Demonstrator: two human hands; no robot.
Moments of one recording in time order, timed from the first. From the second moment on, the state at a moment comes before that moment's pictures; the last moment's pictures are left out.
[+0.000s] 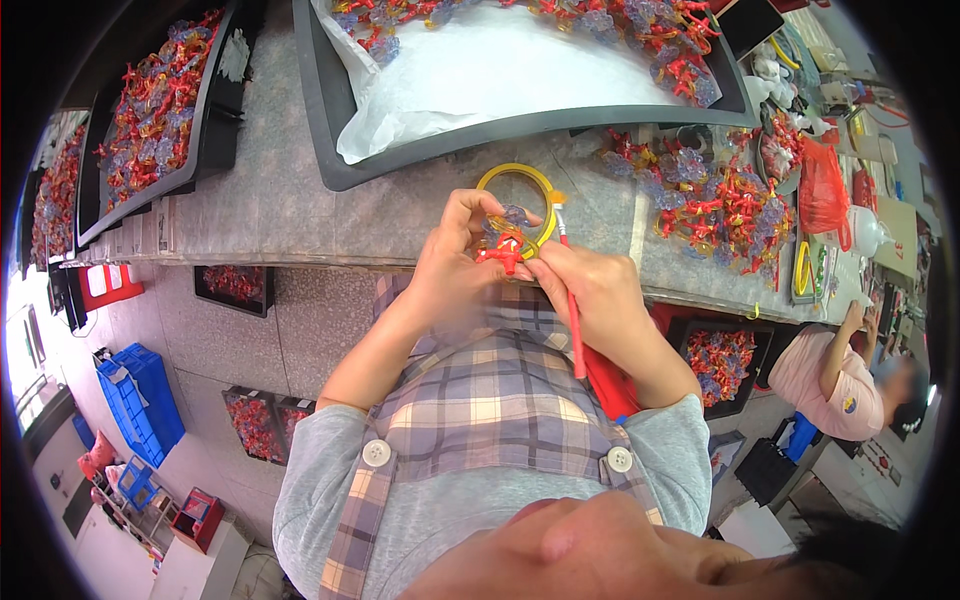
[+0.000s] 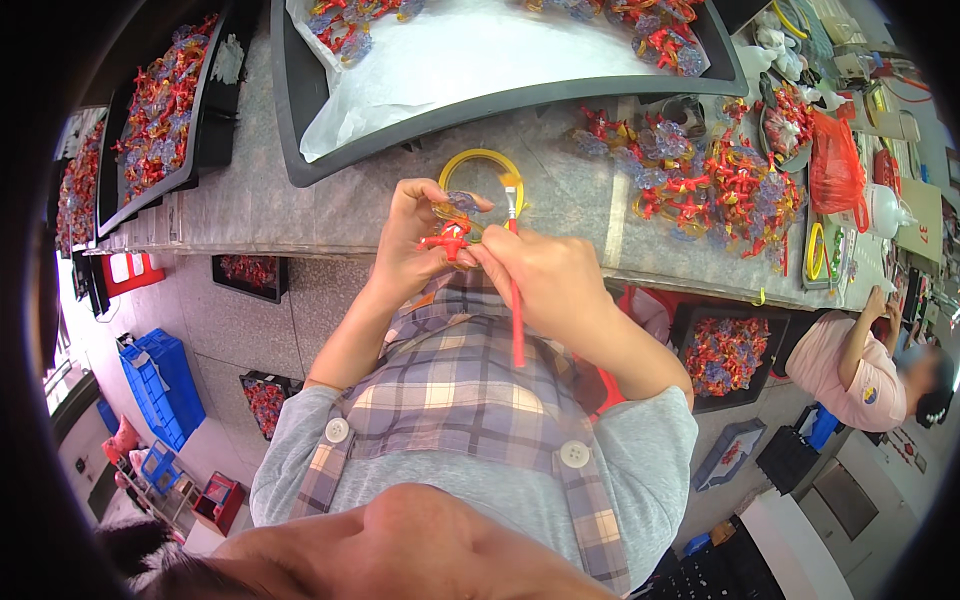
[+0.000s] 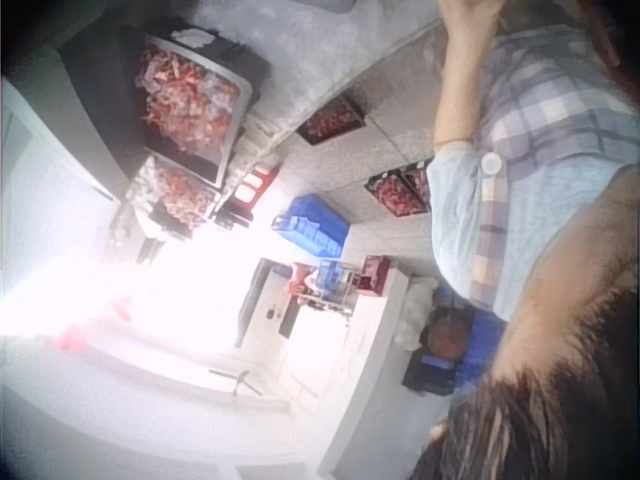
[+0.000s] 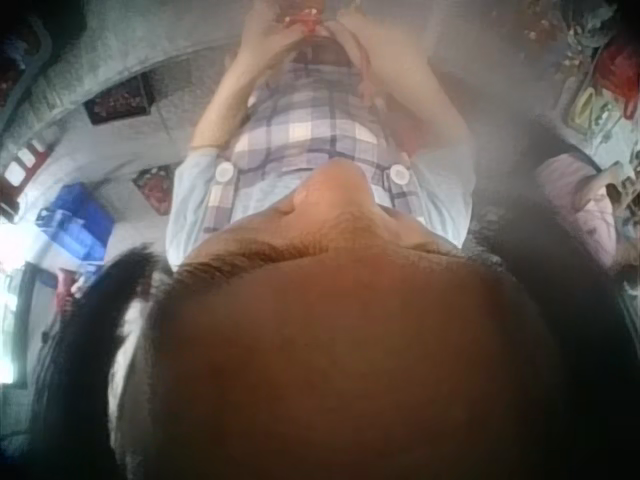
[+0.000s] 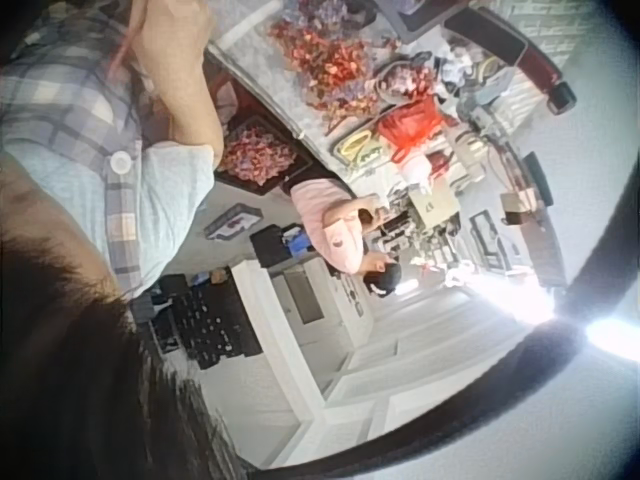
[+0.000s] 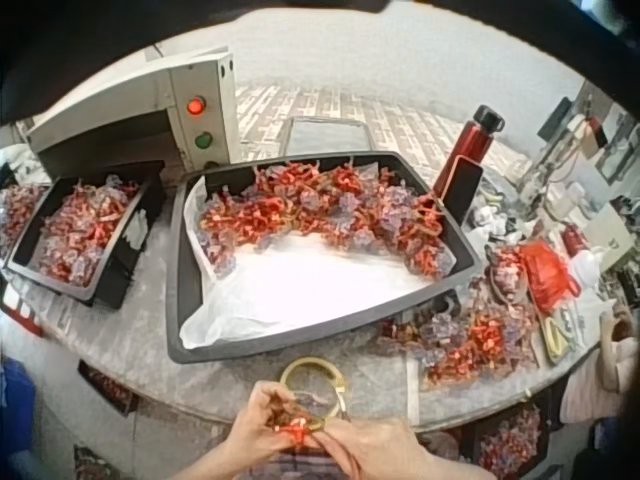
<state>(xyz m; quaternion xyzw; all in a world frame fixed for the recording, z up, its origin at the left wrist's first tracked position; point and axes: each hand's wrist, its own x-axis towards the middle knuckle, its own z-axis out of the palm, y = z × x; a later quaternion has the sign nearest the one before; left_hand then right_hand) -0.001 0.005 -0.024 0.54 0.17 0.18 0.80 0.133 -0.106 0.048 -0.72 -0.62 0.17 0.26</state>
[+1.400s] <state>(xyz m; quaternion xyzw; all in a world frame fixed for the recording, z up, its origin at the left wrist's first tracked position) 0.006 0.009 -0.003 0.44 0.17 0.06 0.88 0.146 -0.073 0.060 -0.61 -0.61 0.07 0.51</state>
